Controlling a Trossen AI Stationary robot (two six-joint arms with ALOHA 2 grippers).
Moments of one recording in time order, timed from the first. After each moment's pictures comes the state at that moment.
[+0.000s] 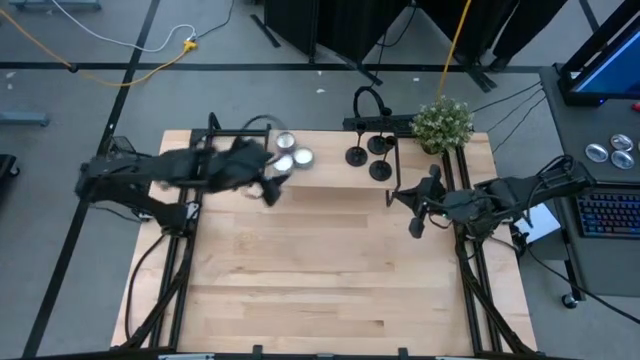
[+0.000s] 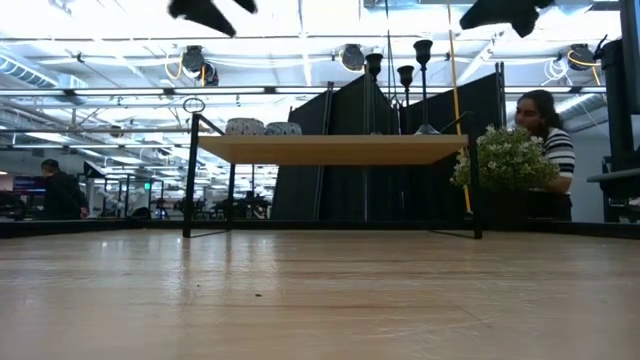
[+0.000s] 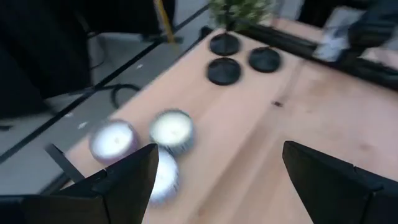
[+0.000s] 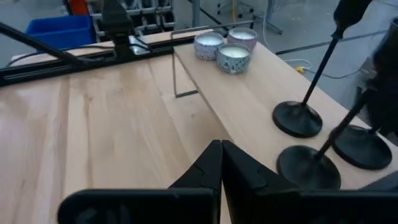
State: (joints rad) left arm -0.01 1.24 1.35 -0.77 -0.51 -0.38; right arm 0.32 0.83 0.86 -0.54 0.64 0.35
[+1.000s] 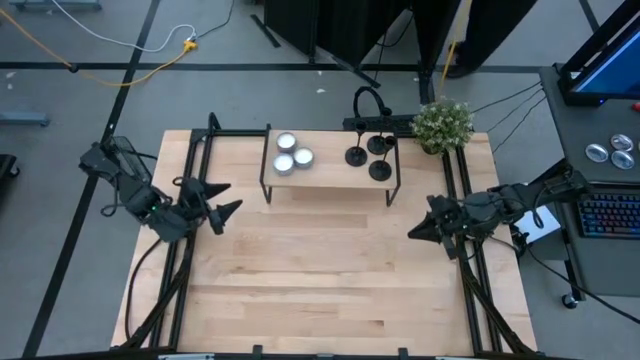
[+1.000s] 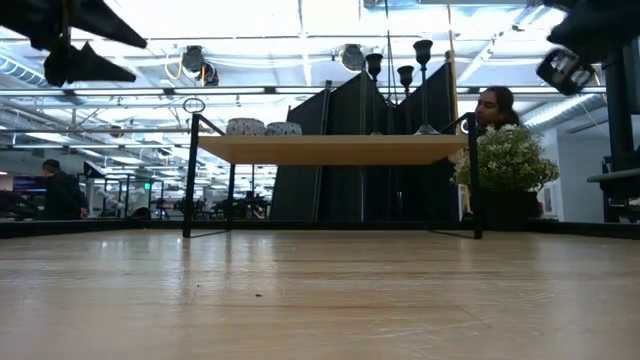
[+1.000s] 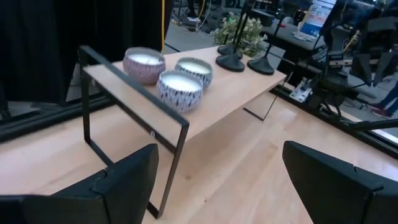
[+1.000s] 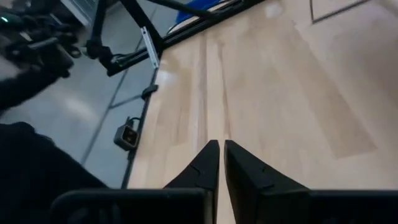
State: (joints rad) left arm -0.64 0.54 0.55 -0.64 -1.10 -0.89; right arm 0.32 0.44 0.51 -0.43 0.05 0.57
